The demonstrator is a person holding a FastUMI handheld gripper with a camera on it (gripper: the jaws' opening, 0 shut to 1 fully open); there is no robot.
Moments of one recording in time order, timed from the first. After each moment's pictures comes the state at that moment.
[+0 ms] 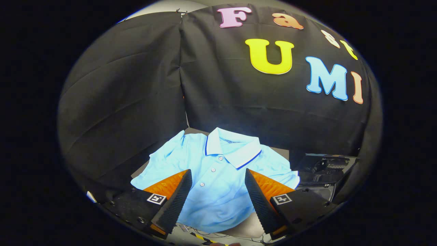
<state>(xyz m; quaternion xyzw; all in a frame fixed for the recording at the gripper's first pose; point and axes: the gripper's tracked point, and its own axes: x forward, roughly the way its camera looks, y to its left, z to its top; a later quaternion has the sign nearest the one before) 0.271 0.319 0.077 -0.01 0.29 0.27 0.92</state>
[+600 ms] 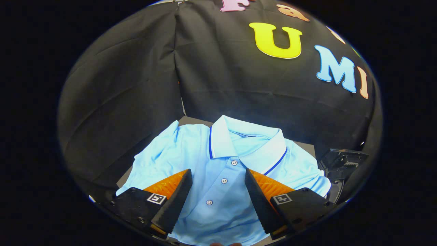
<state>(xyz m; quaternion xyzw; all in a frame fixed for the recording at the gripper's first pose) 0.311 0.376 0.022 -0.03 0.34 0.25 0.91</state>
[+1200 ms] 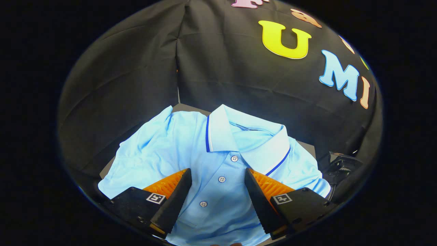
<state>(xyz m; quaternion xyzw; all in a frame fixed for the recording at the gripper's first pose) 0.312 0.380 -0.001 -0.08 0.35 0.24 0.90</state>
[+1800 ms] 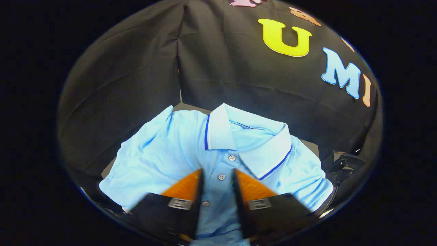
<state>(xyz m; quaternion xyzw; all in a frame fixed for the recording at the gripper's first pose) 0.316 0.376 -0.004 -0.08 0.35 0.25 0.90</state>
